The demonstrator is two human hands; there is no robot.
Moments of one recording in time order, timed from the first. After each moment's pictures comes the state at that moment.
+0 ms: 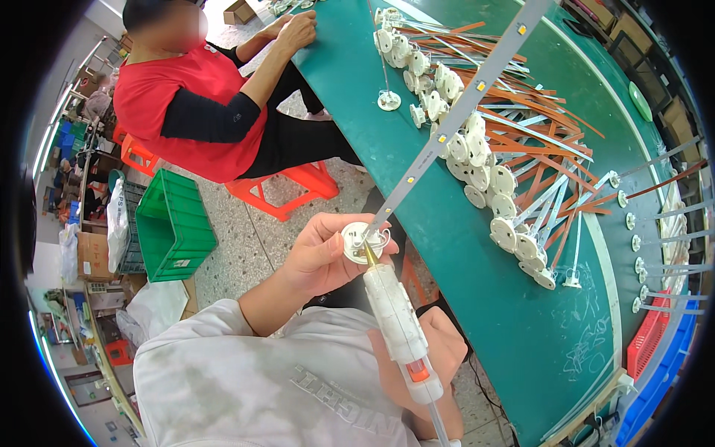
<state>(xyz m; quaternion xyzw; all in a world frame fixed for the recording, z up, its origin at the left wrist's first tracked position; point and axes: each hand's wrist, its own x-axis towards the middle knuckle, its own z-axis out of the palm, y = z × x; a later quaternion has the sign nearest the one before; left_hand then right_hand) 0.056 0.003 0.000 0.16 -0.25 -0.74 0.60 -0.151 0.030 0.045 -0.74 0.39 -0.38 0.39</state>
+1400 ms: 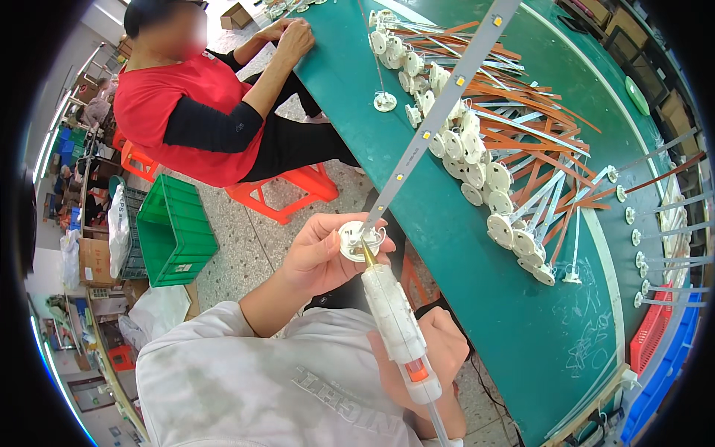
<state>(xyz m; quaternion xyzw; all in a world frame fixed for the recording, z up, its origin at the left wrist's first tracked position) 0.056 0.002 -0.001 0.12 -0.26 -0.76 0.59 -0.154 0.028 0.050 -0.77 0.39 -0.38 0.34</state>
